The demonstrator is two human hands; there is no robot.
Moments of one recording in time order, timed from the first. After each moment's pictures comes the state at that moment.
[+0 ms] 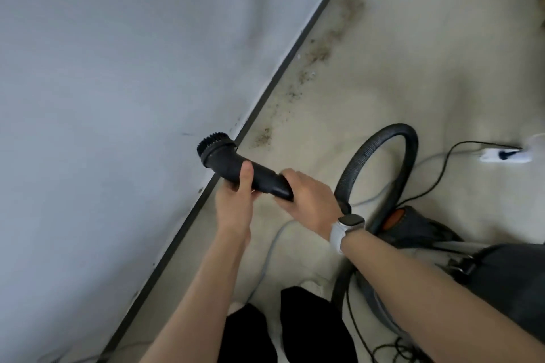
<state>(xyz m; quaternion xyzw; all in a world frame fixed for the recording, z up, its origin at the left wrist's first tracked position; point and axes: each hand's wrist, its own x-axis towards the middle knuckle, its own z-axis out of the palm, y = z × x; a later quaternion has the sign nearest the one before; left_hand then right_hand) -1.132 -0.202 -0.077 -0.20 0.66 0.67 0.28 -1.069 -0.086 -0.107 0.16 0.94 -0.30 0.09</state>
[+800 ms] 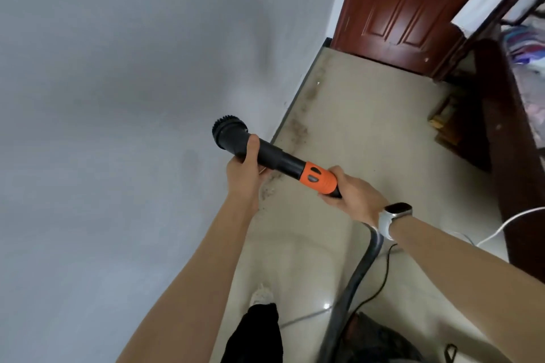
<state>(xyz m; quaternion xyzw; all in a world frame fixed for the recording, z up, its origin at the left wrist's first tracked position) -1.309 0.041 0.228 -0.08 0.57 0.77 0.29 -1.166 0.193 0.210 0.22 0.94 -0.26 0.07</state>
